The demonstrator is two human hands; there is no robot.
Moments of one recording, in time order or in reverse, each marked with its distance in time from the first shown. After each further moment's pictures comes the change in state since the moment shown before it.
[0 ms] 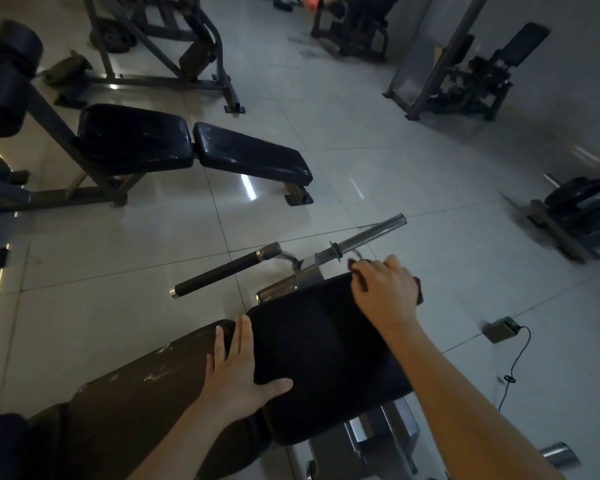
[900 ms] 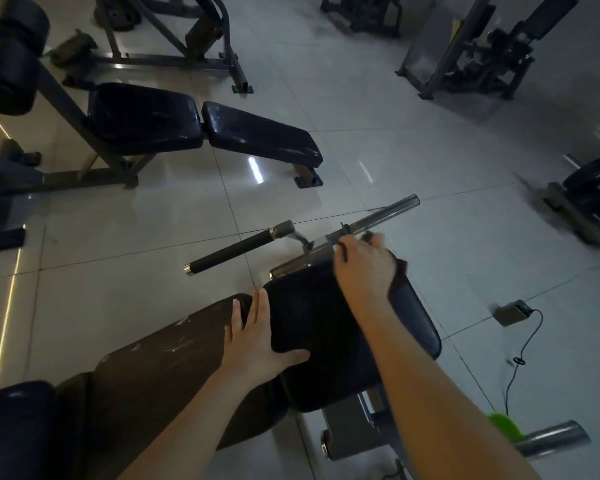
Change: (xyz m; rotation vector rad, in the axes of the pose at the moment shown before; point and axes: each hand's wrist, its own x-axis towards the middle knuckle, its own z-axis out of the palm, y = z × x) left_hand 0.002 -0.005 0.005 -0.036 0.091 0.042; right_hand 0.002 -0.066 0.015 0.109 -0.076 0.221
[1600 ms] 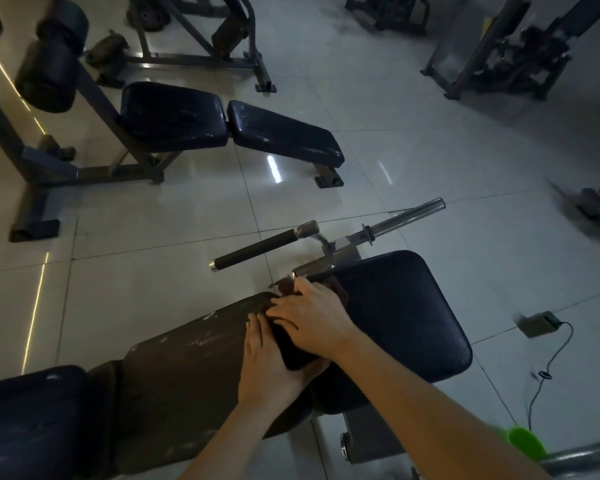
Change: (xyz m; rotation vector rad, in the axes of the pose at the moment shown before) left_hand -0.026 -0.018 0.022 -0.235 0.230 -0.109; right_hand -0.064 -0.070 0.003 0.128 -0.455 -0.813
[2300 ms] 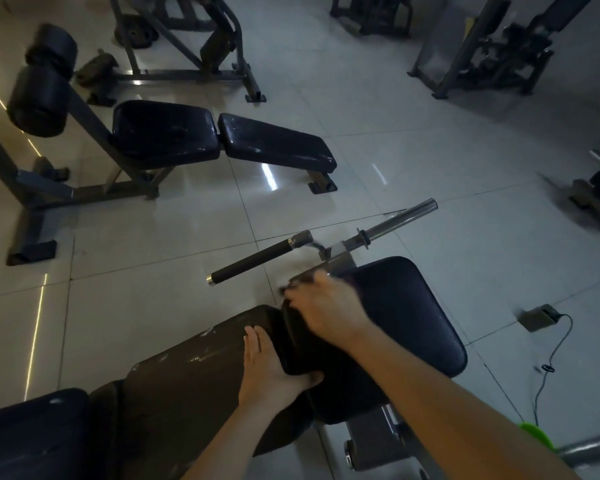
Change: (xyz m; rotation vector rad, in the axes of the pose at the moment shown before) left_hand 0.010 0.010 -0.013 -0.060 -0.156 -0.116; right_hand 0.004 0.045 0.000 -0.153 0.113 0.089
